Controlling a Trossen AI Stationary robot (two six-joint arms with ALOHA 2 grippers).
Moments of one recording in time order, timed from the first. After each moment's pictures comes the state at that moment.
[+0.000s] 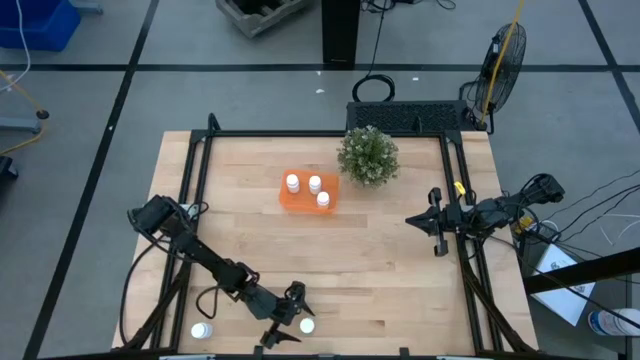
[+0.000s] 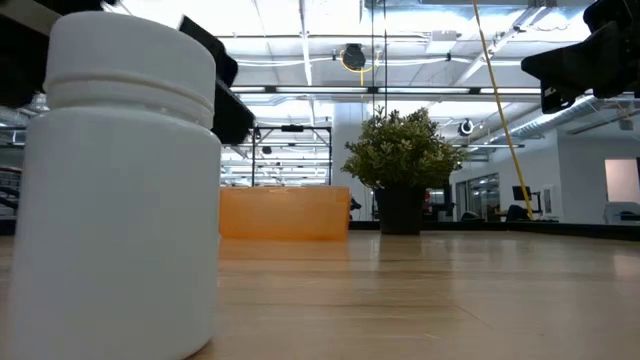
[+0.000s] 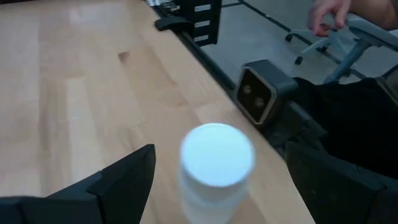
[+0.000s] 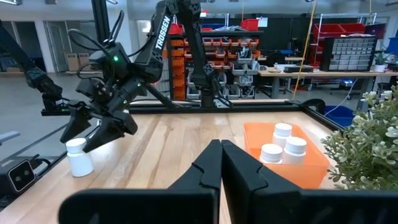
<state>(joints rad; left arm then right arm) -0.65 1.91 0.86 0.59 -0.08 -0.12 0.44 0.01 0.04 0.01 0.44 0.01</state>
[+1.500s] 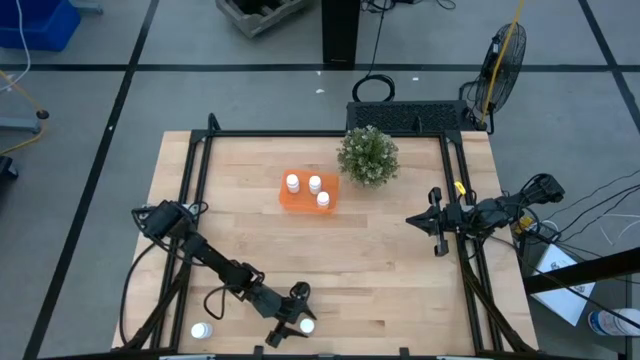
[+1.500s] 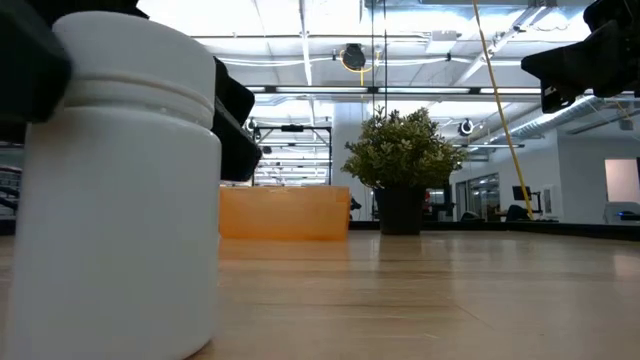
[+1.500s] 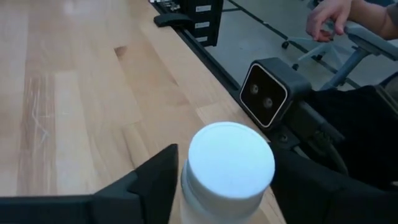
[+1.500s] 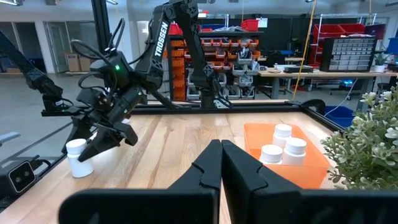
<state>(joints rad) -0.63 1.99 0.88 0.68 -0.05 -0.14 0.44 0.01 0.04 0.01 0.44 0.01</state>
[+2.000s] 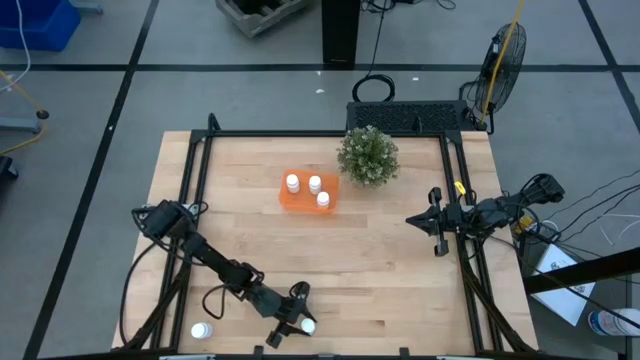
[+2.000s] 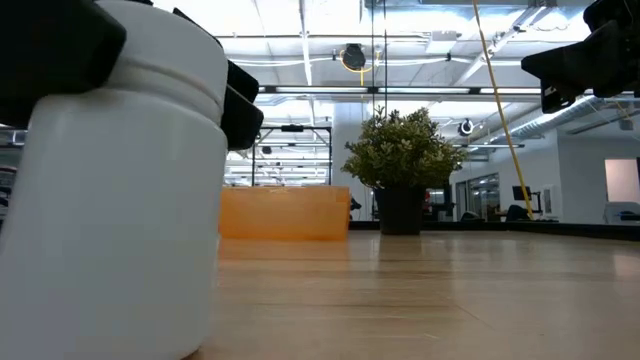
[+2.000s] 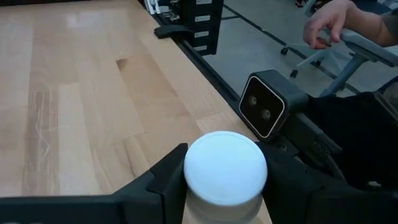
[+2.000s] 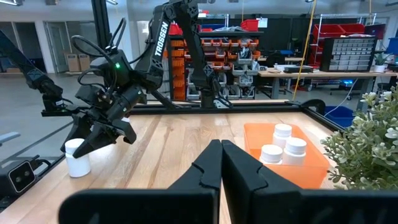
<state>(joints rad) -0.62 1.98 0.88 0.69 -0.05 -0.13 0.44 0.01 0.04 0.01 0.44 0.01</state>
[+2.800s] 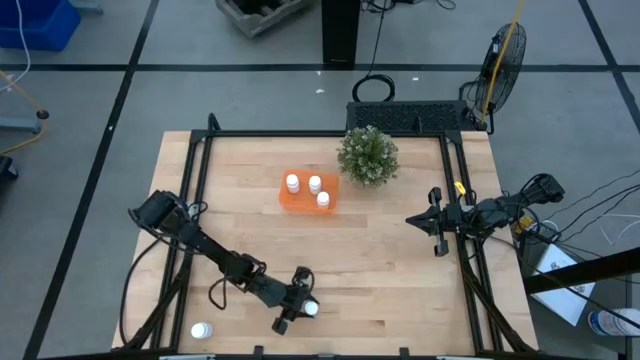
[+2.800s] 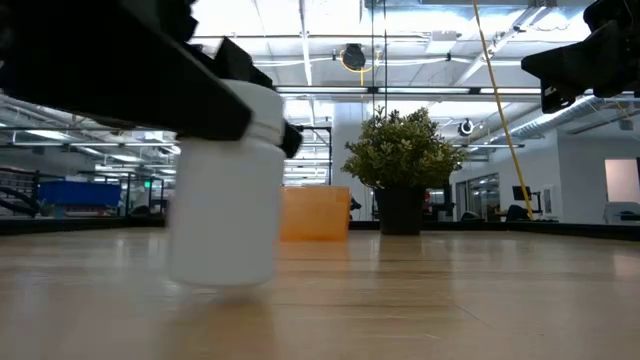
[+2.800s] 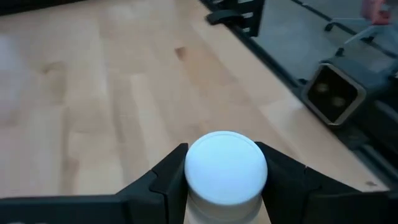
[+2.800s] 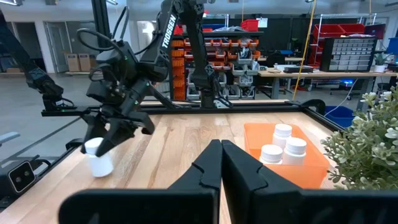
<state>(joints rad) -0.56 1.89 0.88 0.52 -0.13 -0.06 0.44 0.01 0.04 0.01 0.44 0.01</state>
